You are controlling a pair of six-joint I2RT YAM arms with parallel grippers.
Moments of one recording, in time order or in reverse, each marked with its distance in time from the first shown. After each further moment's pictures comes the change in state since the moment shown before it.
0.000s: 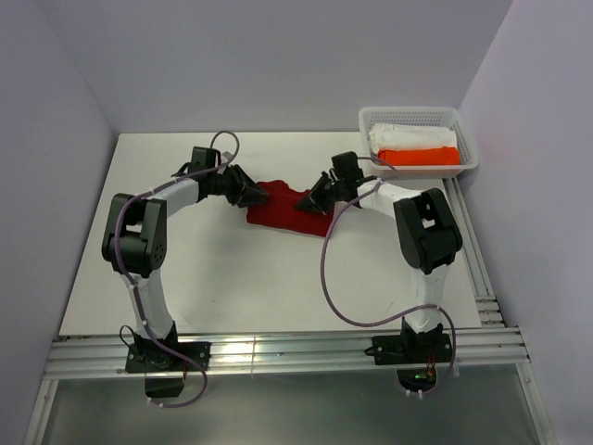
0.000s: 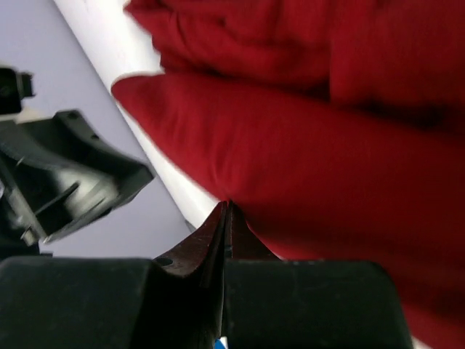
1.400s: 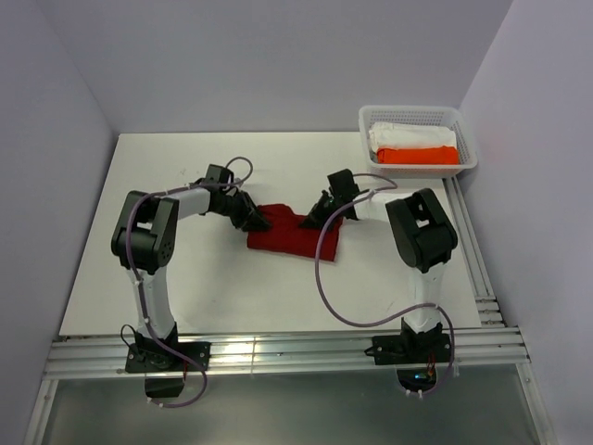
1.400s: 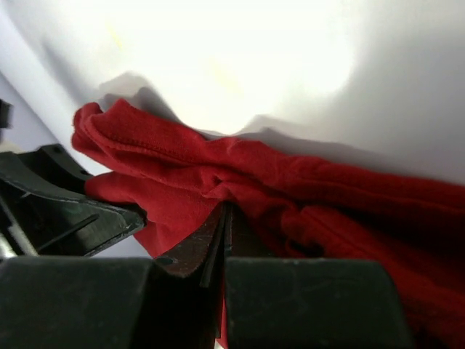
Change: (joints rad) left arm -0.049 0.099 -0.021 -0.131 -0.057 0.120; right arm 0.019 0.078 -0.077 0.030 0.123 -0.030
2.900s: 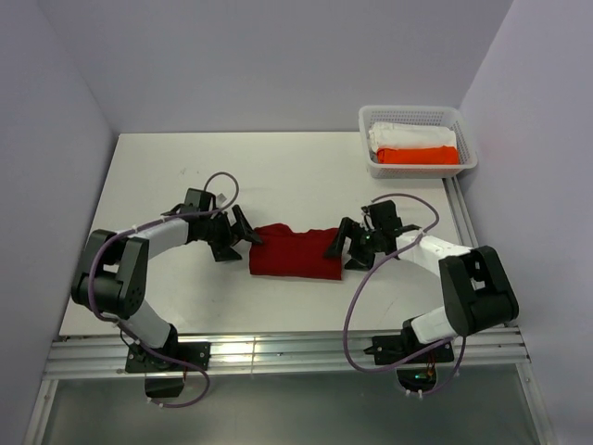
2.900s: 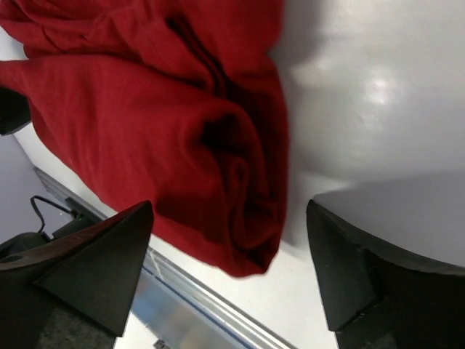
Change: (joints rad) left arm 0.012 -0.454 -0.448 0.030 -0.132 0.150; right arm -0.121 -0.603 -0.554 -0.142 -0.061 -0.412
